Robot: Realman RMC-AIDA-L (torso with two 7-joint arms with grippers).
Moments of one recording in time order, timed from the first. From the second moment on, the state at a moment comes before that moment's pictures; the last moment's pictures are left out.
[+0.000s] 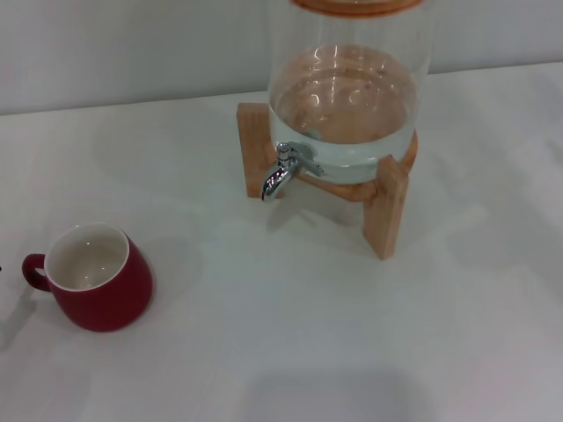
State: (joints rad) left arm -0.19 -2.08 0.63 0.40 -1.75 -1.34 2.36; right arm 0.11 1.95 2.45 1.02 -1.41 1.20 -1.63
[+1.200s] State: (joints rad) left arm -0.22 -2.08 0.63 0.35 -1.70 -1.24 2.44; right arm 0.12 1.95 2.46 1.01 -1.41 1.19 -1.63
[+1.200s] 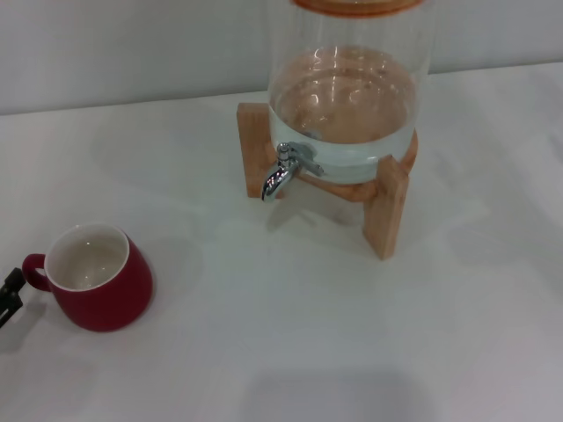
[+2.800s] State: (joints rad) left arm -0.29 -2.08 0.66 0.31 -1.70 -1.17 2.44; right arm 0.13 1.95 2.46 1.00 -1.41 1.18 -1.63
